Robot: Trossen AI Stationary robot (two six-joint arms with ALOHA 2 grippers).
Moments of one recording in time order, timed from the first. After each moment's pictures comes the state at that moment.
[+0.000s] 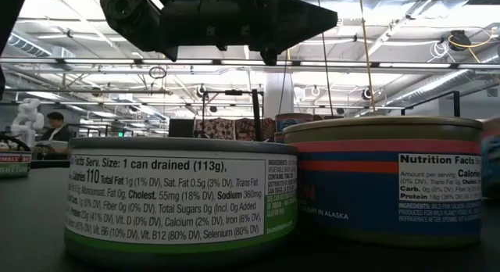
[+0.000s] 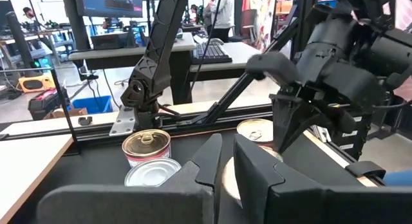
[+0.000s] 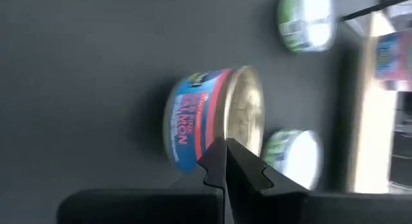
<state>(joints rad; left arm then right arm) -0.14 1.88 0.97 0.90 0.09 0.07 1.00 2.02 1.49 -1.42 0.61 0.99</state>
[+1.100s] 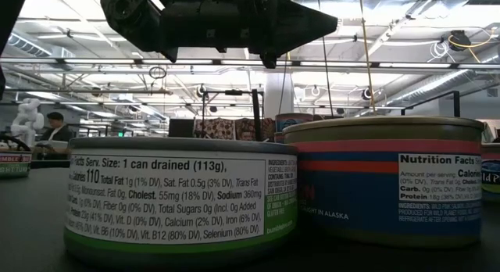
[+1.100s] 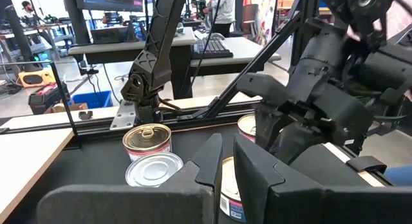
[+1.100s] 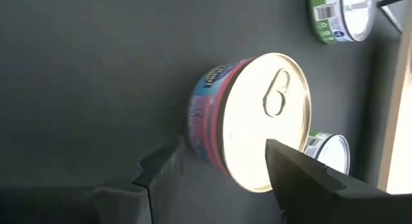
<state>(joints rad) -0.13 1.88 0.97 0.88 0.09 0.06 0.97 2.02 1.37 -1.25 0.56 0.92</state>
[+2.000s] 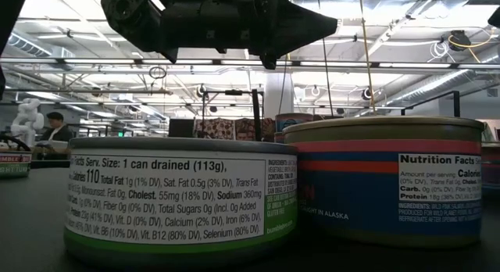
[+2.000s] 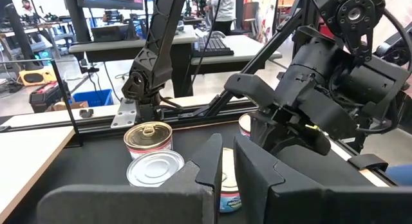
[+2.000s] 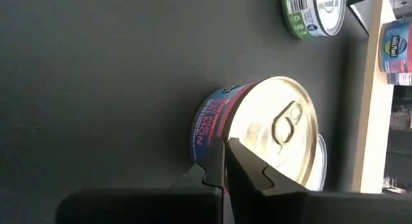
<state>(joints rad) -0.13 1.88 0.97 0.87 0.09 0.07 0.95 2.02 1.30 -1.27 0.64 0.95</state>
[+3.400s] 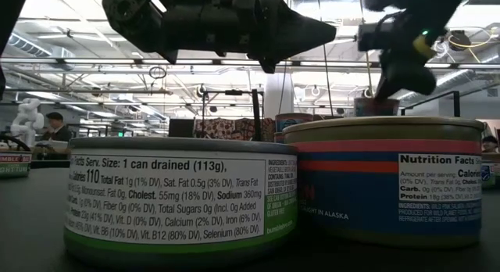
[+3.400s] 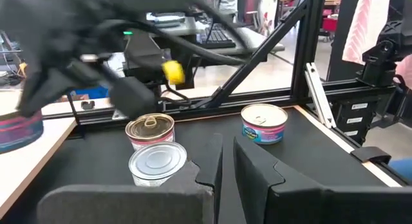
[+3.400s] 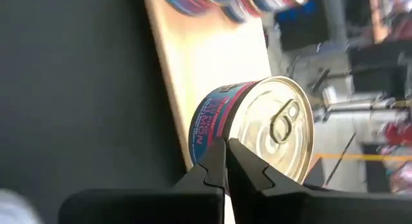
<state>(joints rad) -0.12 1.88 0.97 0.84 0.09 0.07 0.16 1.32 0.92 -1.09 0.84 0.34</state>
